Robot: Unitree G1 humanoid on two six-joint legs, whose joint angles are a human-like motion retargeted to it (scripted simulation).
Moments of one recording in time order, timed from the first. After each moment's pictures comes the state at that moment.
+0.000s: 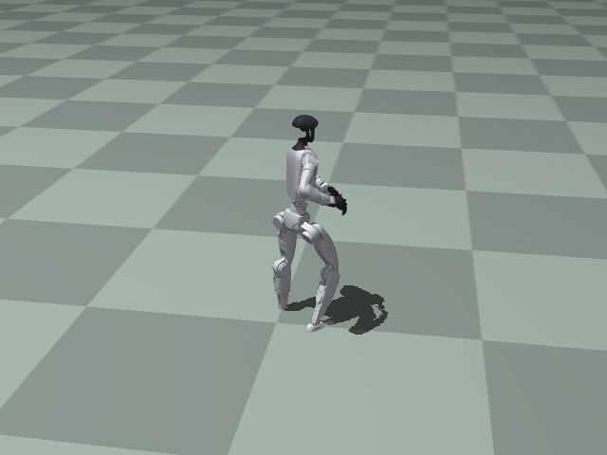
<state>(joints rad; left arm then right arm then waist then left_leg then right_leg) -0.57 0.42 -1.19 0.43 -0.13 -0.22 -0.19 0.44 -0.72 0.30 -0.28 0.03 -0.13 0.09 -0.45 -0.12 -0.07 -0.11 -0.10 -0.06 -0.04 -0.23 -0.11 -0.54 -0.24 0.02 0.89 -0.51 0.13</state>
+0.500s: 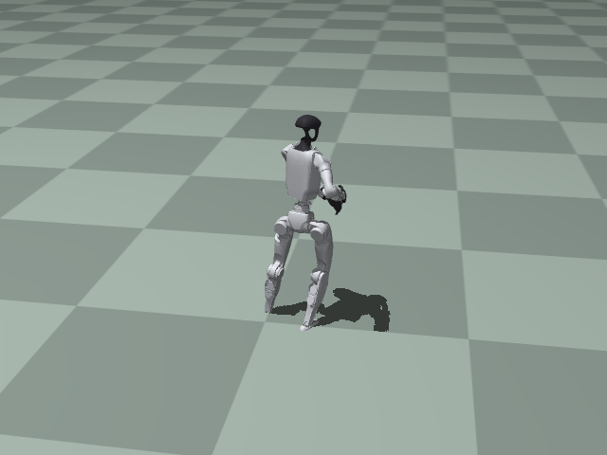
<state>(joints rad) -0.56 0.25 -1.34 0.43 -0.38 -0.15 -0.25 0.33 -0.79 0.46 -0.32 0.24 -0.14 0.05 -0.36 0.07 -0.05 -0.14 0.20 0.00 -0.02 -0.19 -0.24 -0.30 0.00 -0.23 0.51 -0.49 -0.02</state>
